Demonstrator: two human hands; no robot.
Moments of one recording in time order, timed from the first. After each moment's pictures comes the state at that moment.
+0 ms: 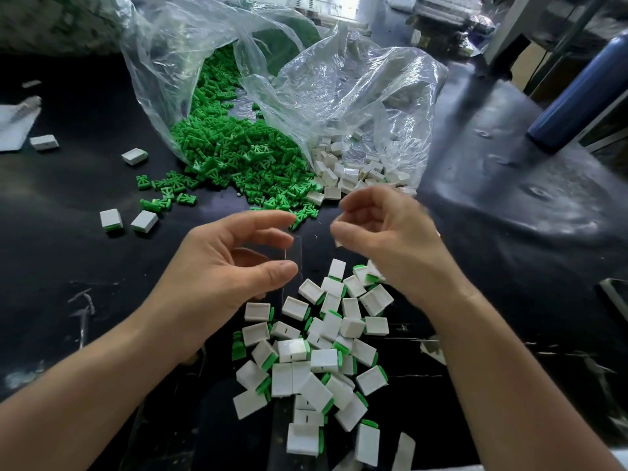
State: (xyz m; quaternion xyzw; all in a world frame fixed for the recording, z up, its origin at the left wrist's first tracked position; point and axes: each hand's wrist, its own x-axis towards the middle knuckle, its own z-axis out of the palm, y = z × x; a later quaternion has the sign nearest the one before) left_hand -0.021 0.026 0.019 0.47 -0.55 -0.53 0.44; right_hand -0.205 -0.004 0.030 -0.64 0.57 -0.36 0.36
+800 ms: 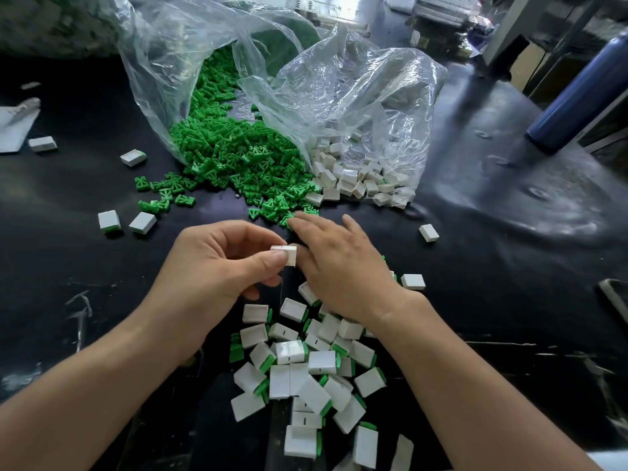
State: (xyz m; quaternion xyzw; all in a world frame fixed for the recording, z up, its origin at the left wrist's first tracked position) left_hand -0.025 0.023 0.018 0.52 -0.51 -0.52 0.45; right_hand -0.172 -0.011 -0.003 -0.82 0.56 -0.08 0.11
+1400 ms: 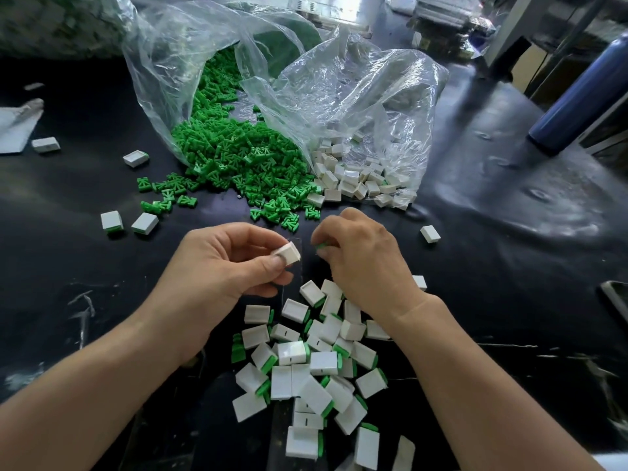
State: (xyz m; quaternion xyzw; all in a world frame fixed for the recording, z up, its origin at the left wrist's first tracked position) left_hand -0.026 0.022 0.018 0.50 -0.47 -0.57 0.45; right_hand -0.185 -0.009 0.005 -0.77 0.59 -0.20 0.11
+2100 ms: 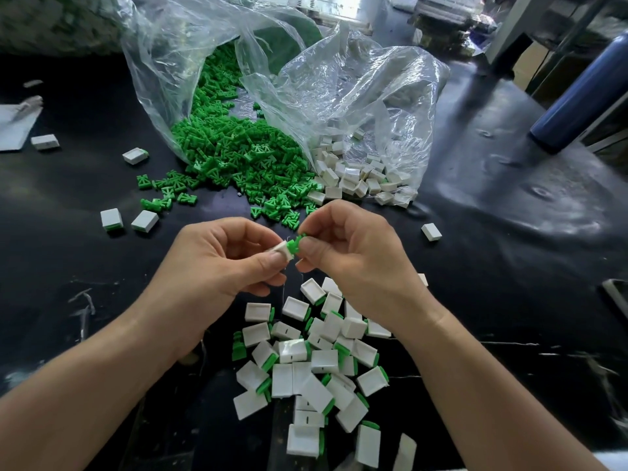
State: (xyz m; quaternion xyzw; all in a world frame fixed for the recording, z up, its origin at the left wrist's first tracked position) left_hand -0.022 0.021 0.018 0.50 -0.49 -0.56 0.45; right_hand -0.176 0.009 0.022 -0.68 0.49 -0.38 0.40
